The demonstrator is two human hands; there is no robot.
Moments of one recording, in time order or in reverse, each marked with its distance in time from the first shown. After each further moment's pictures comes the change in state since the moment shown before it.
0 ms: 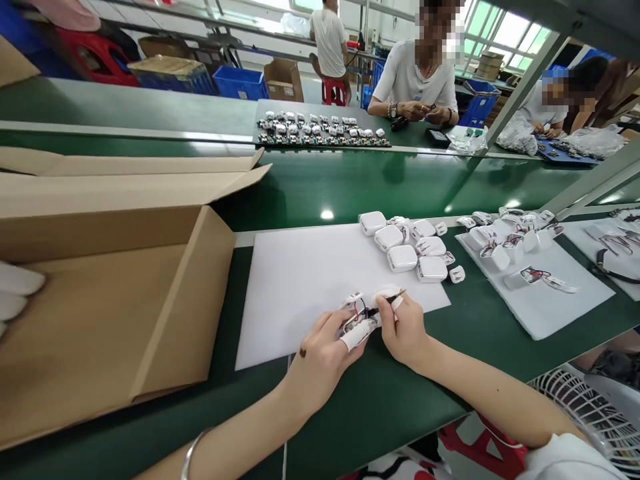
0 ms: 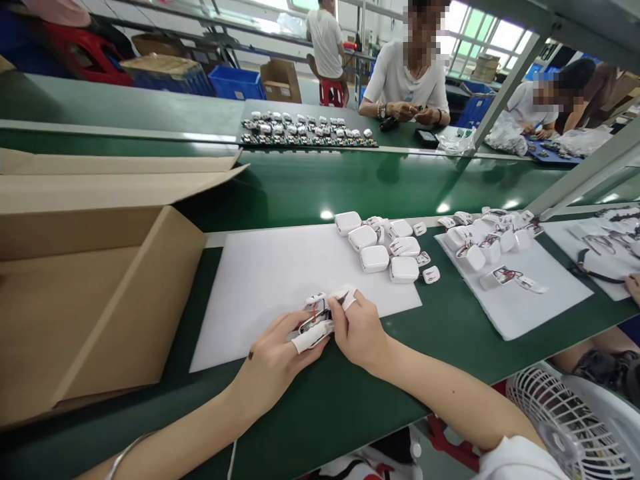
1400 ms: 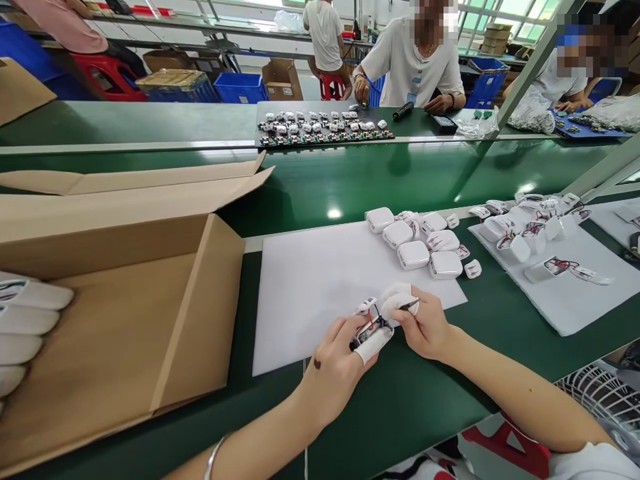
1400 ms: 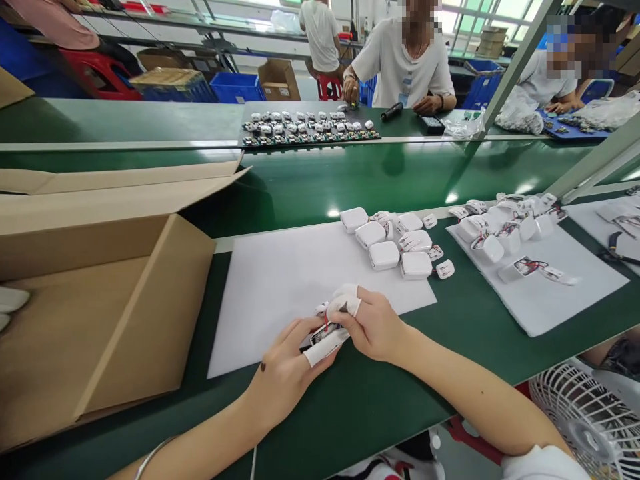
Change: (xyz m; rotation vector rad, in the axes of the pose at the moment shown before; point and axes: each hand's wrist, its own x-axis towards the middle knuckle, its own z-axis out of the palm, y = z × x) left_hand -0.002 0.000 -0.004 0.058 -0.068 0.035; right_hand 0.019 0.011 -0.013 0.424 -0.234 -0.099
